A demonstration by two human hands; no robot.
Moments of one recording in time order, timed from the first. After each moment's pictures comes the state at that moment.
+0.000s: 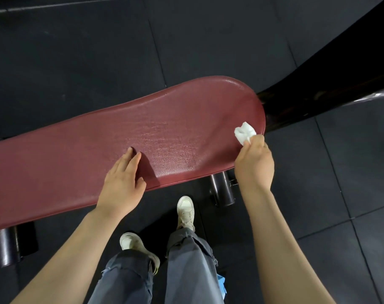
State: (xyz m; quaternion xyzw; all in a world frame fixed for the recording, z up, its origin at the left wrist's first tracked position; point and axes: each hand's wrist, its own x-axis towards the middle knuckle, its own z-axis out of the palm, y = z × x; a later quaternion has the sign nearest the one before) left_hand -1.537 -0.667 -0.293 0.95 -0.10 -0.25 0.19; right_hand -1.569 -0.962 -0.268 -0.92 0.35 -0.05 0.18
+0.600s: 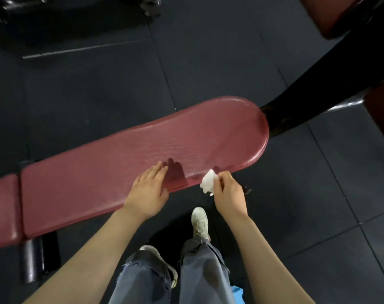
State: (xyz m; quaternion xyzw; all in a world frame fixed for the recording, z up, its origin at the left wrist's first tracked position) left_hand -1.547 -0.624 -0.243 0.92 -0.21 -0.27 0.17; right_hand -1.632 -0.841 -0.242 -0.88 0.29 0.07 0.36
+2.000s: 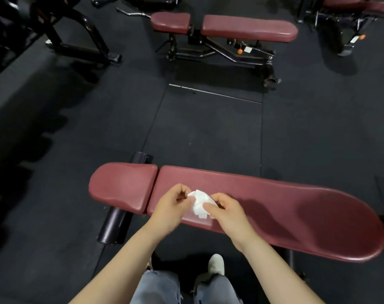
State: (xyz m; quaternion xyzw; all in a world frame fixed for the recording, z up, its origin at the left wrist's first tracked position) left_hand -1.563 -0.318 -0.105 0.75 0.12 -0.13 0.64; right_hand -1.541 -0.499 -0.085 -0.77 0.06 0.26 0.57
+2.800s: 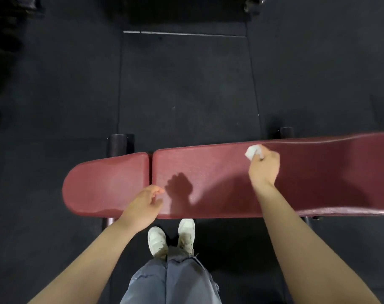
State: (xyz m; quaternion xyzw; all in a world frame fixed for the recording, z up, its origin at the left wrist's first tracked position) left_hand -1.486 -0.180 -0.287 0.86 0.05 -0.35 0.36; right_hand -1.418 -0.504 -0.292 -0.89 0.34 -0.02 0.31
